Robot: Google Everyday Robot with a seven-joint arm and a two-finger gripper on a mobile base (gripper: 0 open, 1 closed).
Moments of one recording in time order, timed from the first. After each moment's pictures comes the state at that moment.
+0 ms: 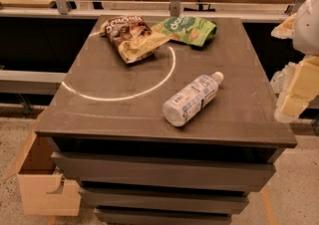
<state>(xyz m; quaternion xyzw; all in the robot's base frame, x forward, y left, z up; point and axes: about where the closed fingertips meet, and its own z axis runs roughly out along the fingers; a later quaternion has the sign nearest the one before) 0.438 -0.216 0.977 -0.60 0.78 -0.04 0.16</state>
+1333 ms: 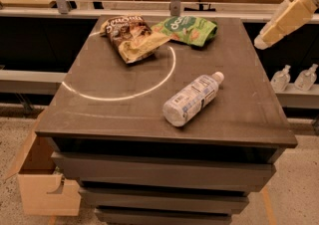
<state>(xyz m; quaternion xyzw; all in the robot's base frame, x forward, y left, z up) 0.578 -0.230 1.034 -0.54 0.75 0.02 0.39</state>
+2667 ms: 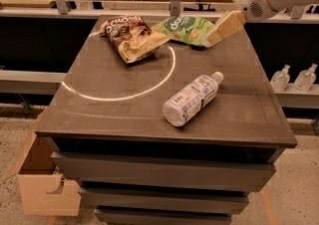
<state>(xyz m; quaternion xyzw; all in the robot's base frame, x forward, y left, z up) 0.676 -0.160 0.970 -0.47 0.77 0.09 0.42</state>
